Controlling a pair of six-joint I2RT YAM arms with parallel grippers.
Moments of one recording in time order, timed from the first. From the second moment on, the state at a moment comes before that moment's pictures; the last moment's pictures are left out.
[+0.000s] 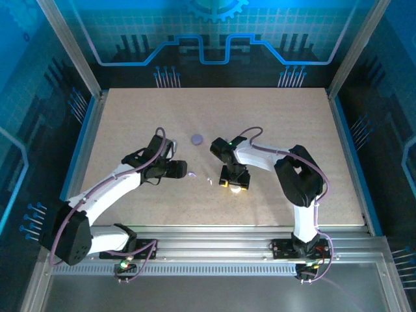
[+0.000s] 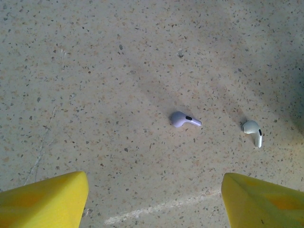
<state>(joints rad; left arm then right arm) -0.44 1.26 0.84 -0.60 0.00 -0.38 0.72 1.94 1.32 -1.03 0.00 0.98</state>
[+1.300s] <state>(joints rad) -0.46 0.80 0.45 0.02 0.40 -0.31 0.79 1.40 1.23 -0.80 0.09 0.97</state>
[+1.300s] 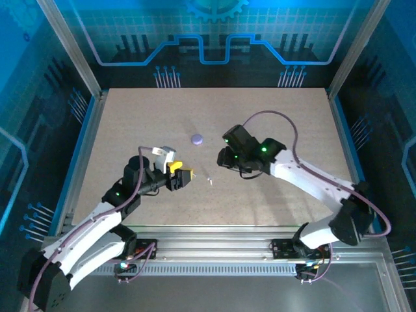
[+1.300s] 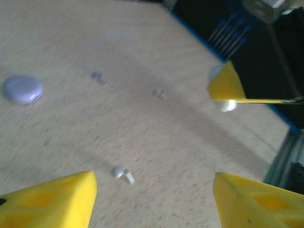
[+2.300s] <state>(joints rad) -0.64 0.87 0.36 0.50 0.41 -0.11 0.93 1.20 0.98 -0.21 0.00 1.16</state>
